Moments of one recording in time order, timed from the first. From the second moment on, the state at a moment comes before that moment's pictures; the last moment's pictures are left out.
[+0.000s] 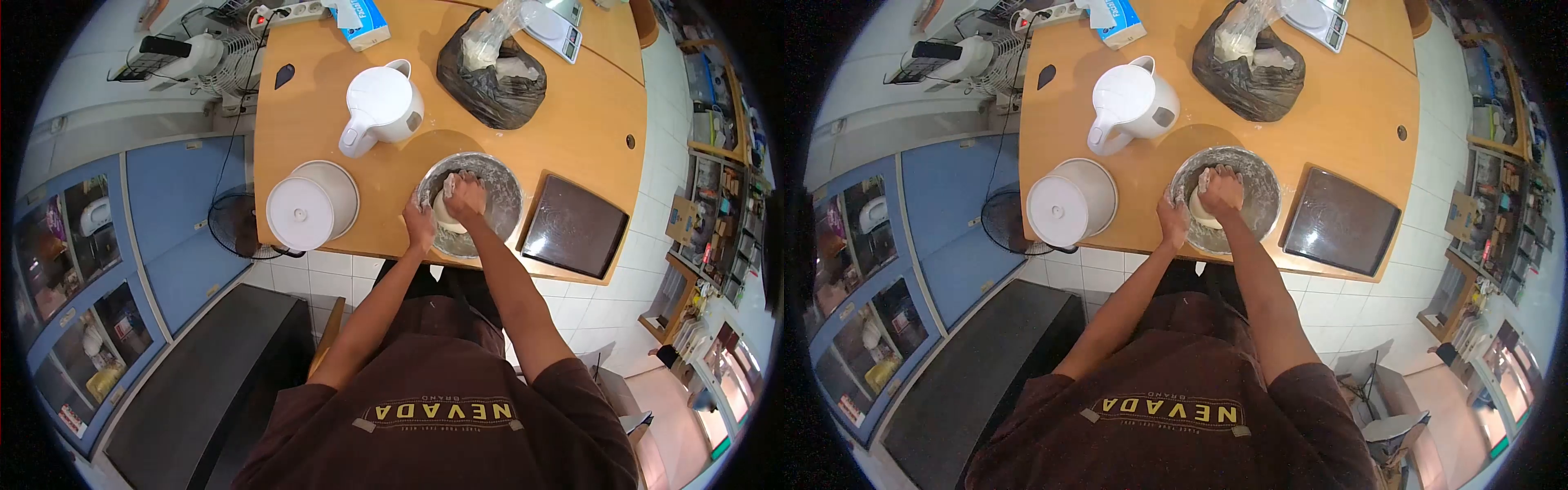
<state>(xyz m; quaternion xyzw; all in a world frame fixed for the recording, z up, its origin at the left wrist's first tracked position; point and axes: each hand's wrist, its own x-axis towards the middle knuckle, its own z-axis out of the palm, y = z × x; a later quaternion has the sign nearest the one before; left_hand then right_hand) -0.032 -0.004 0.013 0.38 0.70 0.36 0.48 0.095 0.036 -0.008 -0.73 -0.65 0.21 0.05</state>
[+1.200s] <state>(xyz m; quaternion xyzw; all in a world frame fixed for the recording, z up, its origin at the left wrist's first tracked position) -0.022 -0.001 0.016 0.37 0.69 0.42 0.46 0.092 0.022 0.017 -0.75 -0.63 0.18 0.04</state>
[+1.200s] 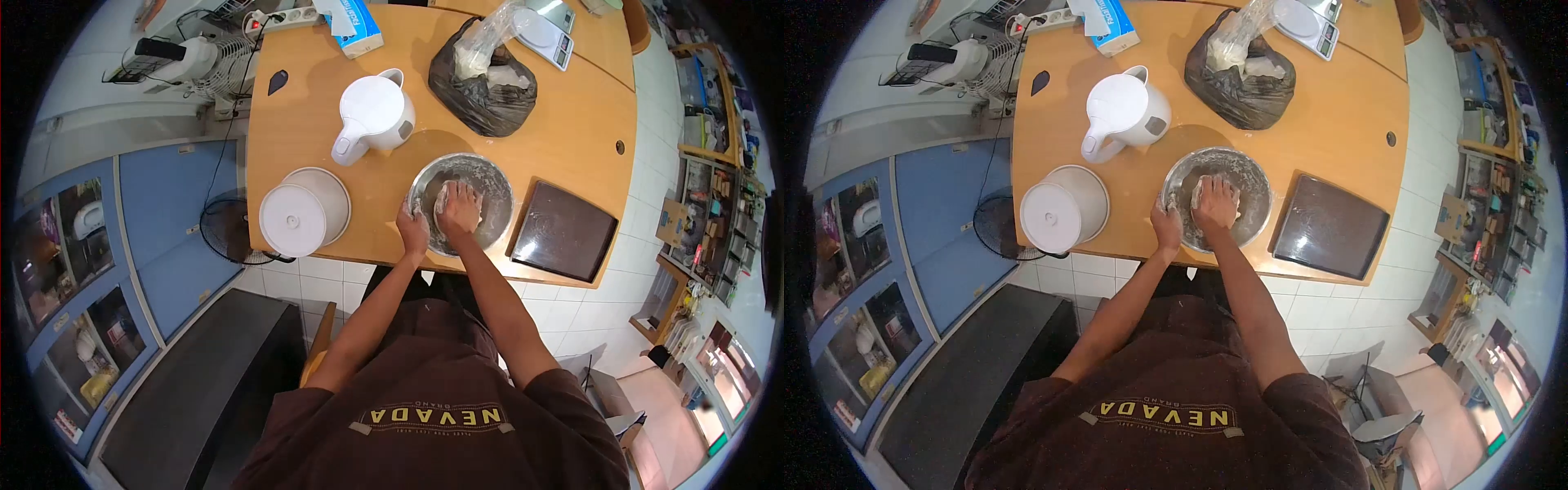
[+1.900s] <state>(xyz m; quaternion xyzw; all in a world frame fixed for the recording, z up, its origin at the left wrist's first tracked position) -0.017 -0.014 -0.004 0.33 0.69 0.45 0.46 0.106 0.062 0.004 -0.74 -0.62 0.22 0.11</state>
